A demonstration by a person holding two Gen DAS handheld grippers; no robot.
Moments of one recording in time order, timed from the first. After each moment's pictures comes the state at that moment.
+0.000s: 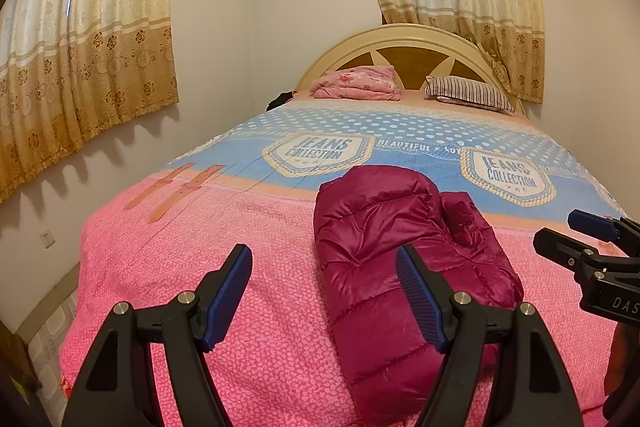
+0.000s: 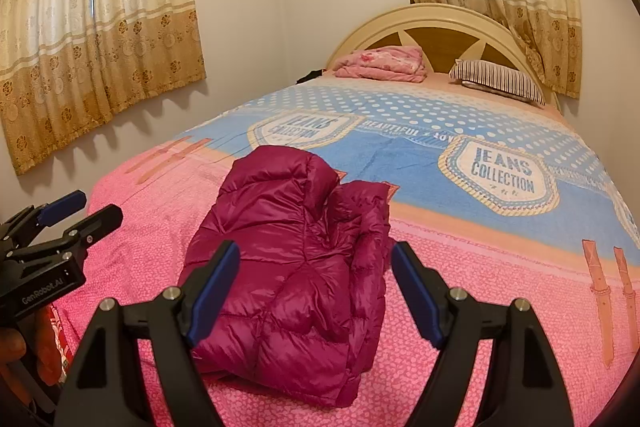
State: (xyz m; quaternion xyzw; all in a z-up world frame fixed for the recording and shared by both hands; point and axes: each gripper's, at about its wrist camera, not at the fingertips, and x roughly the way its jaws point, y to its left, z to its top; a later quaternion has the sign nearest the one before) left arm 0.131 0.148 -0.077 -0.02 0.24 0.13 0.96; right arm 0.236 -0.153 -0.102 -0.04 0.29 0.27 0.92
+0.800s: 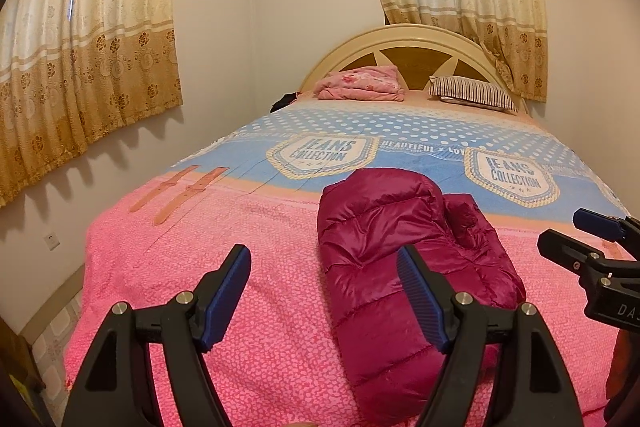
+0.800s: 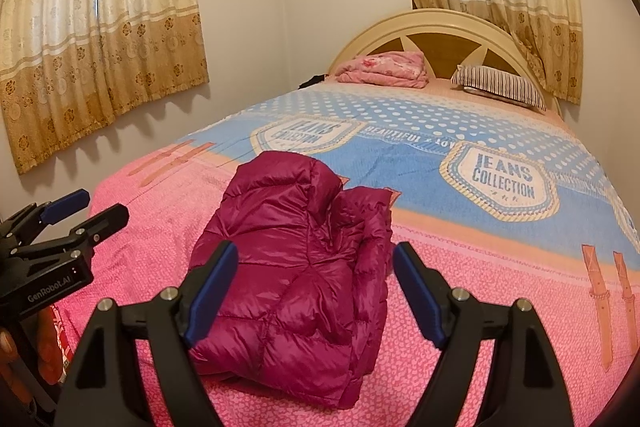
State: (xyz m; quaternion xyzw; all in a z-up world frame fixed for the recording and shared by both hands) left arm 0.130 0.142 -0.074 -0.02 0.24 0.14 0.96; right arm 0.233 -0.154 -0.097 -0.04 0.28 0.28 0.92
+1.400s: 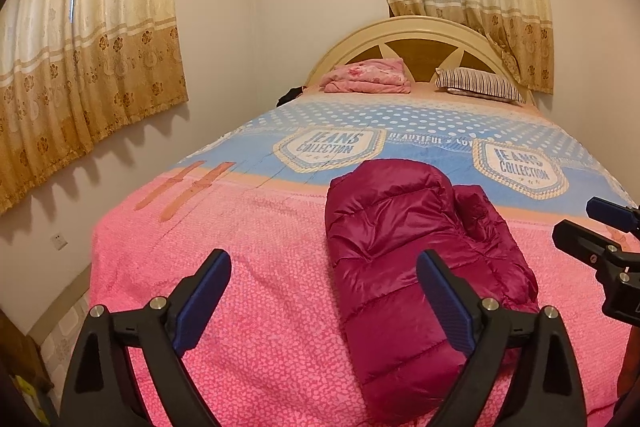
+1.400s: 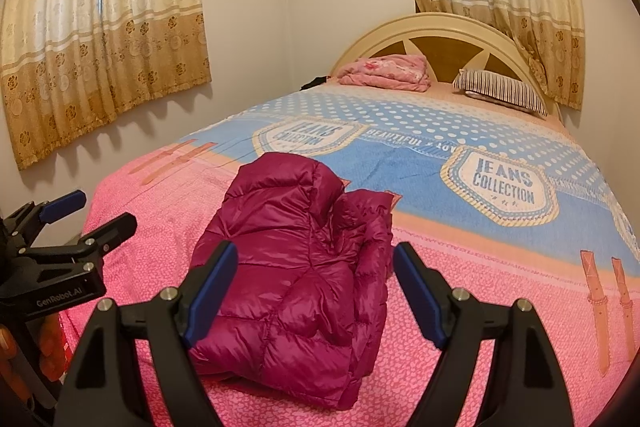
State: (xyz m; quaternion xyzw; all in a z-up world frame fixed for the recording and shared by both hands) left arm 0.136 0.140 -0.079 -0.01 0.26 0.16 0.95; right arm 0.231 -0.154 -0.094 -0.05 0.27 0.28 0.92
